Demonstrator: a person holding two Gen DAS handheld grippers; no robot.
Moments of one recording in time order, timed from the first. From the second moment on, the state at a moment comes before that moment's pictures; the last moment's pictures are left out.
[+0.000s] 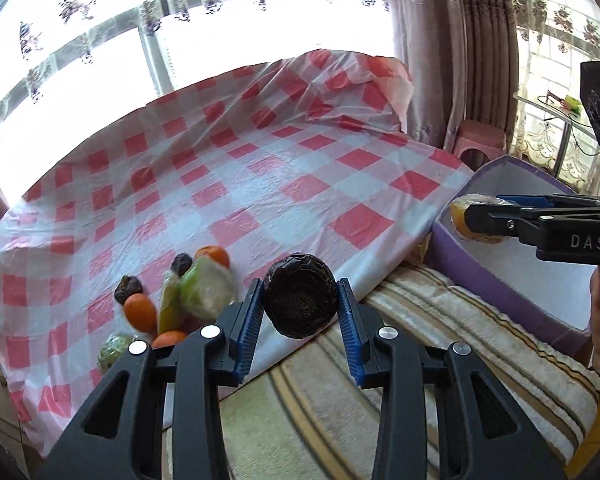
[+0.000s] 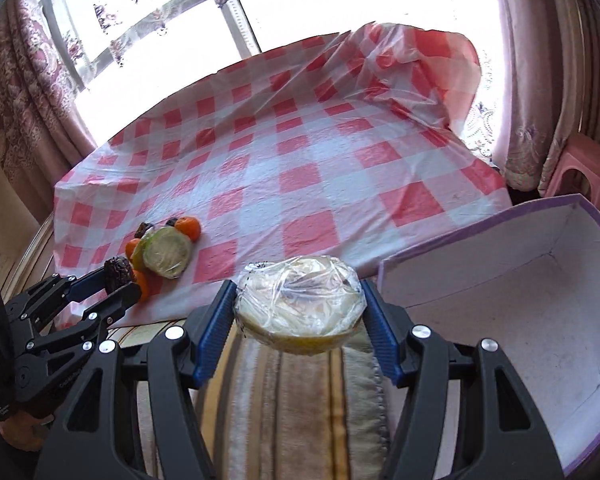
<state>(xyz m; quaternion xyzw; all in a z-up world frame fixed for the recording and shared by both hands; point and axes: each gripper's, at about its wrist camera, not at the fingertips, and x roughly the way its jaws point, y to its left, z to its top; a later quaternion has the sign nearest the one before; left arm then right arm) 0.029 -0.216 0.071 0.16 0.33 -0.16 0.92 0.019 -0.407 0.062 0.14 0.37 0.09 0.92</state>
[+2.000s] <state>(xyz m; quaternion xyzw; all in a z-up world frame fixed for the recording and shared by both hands) 0.049 -0.461 -0.056 0.34 0.46 -0.37 0.73 0.099 -0.557 -0.073 -0.01 0.60 -0.11 0.80</state>
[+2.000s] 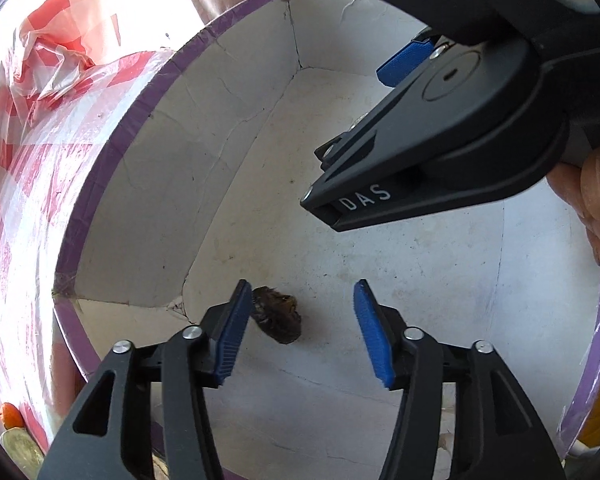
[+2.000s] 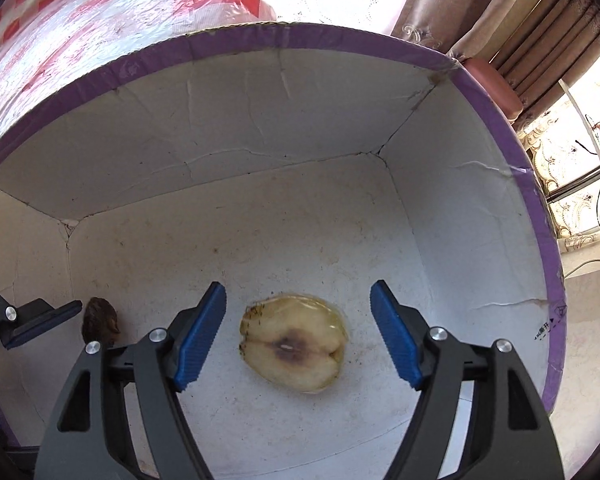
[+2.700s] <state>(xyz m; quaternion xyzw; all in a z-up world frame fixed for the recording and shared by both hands) 0.033 -0.387 0.044 0.20 0.28 -0.34 0.87 0.030 -0.583 0.033 0.09 0.36 -0.20 0.91</state>
